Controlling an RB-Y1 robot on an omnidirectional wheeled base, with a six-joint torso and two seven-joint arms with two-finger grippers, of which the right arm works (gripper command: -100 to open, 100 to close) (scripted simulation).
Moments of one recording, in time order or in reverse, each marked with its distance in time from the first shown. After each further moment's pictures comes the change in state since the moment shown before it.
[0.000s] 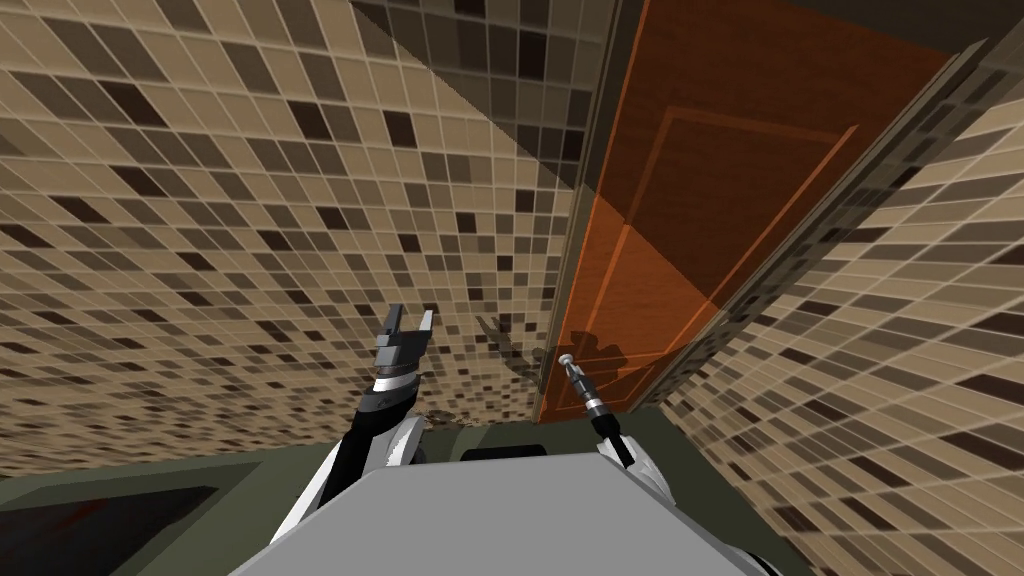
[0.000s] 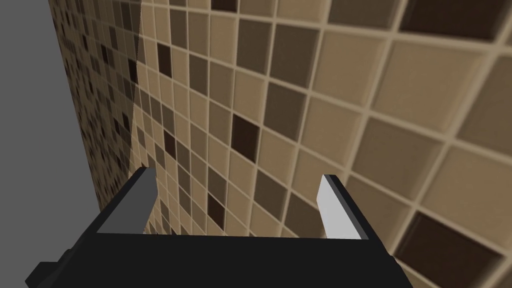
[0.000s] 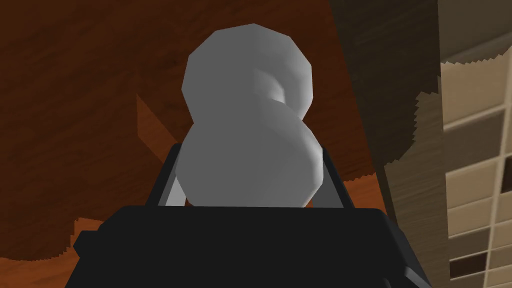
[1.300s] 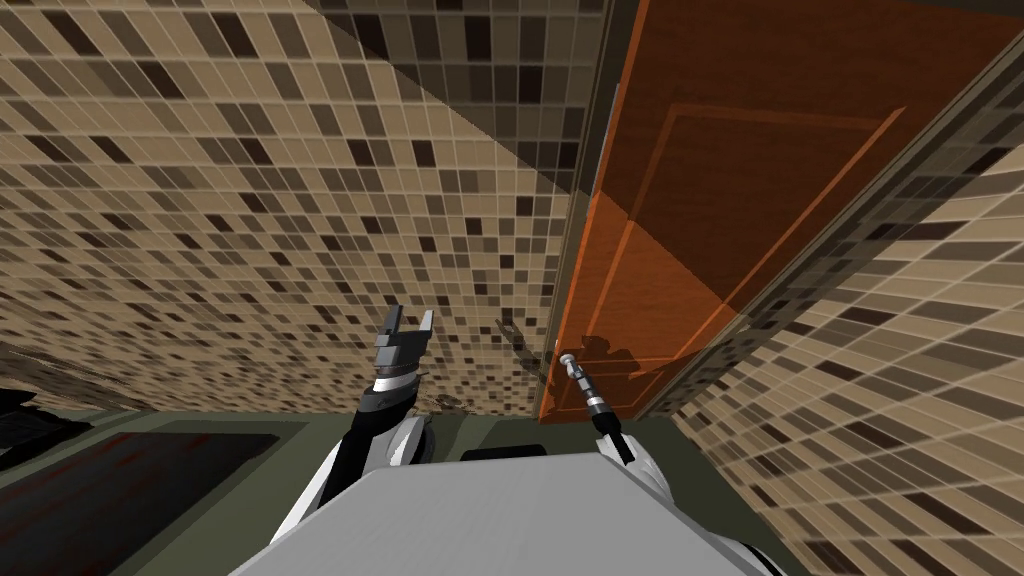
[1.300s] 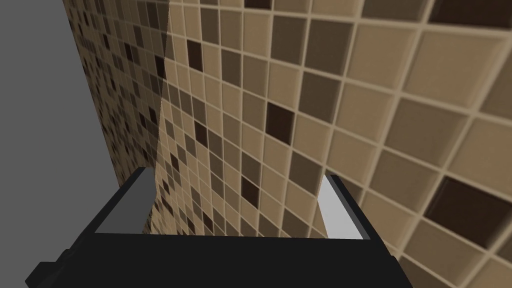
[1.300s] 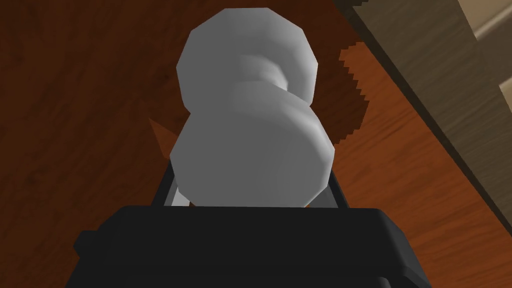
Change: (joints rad) arm -0.012 -0.011 0.020 0.012 -0.100 0.020 -0.299
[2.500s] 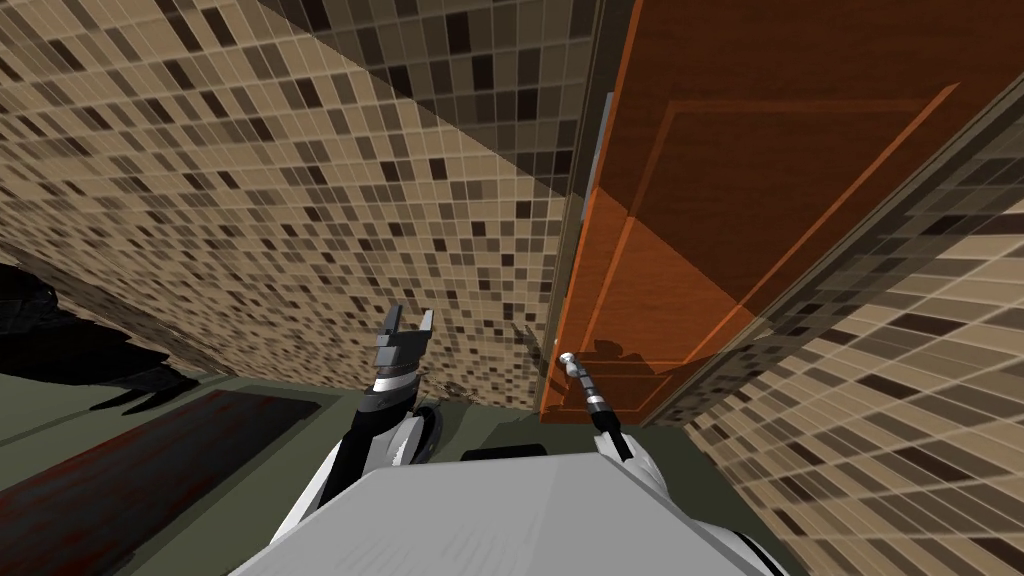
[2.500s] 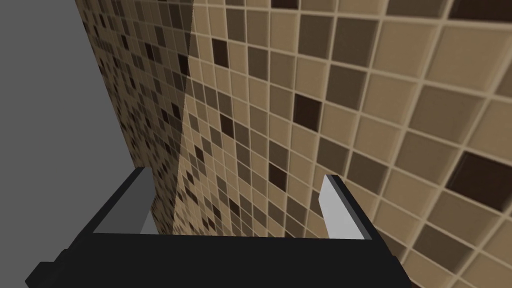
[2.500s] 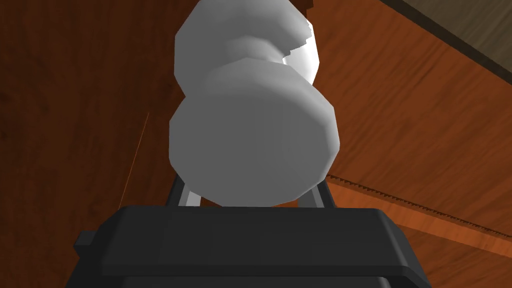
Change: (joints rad) arm -0.021 -0.003 0.019 0.032 -0.098 0.008 -0.245
